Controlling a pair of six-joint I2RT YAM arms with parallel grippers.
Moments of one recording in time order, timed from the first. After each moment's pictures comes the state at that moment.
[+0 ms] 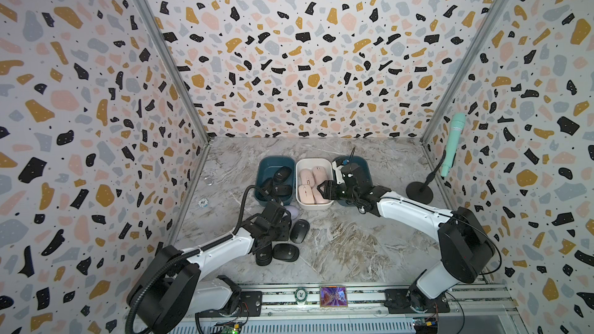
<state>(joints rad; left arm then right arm) -0.59 1.24 0.53 -0.31 -0.03 -0.53 0.67 1.59 1.04 -0.09 -0.12 0.56</state>
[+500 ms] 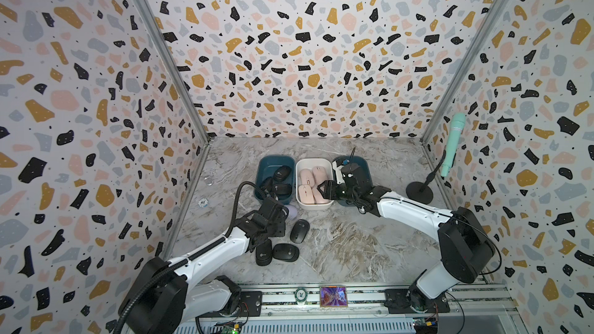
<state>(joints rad) -0.59 1.16 0.60 -0.43 -0.11 -0.52 0.67 1.59 1.04 -0.09 -0.12 0.57</state>
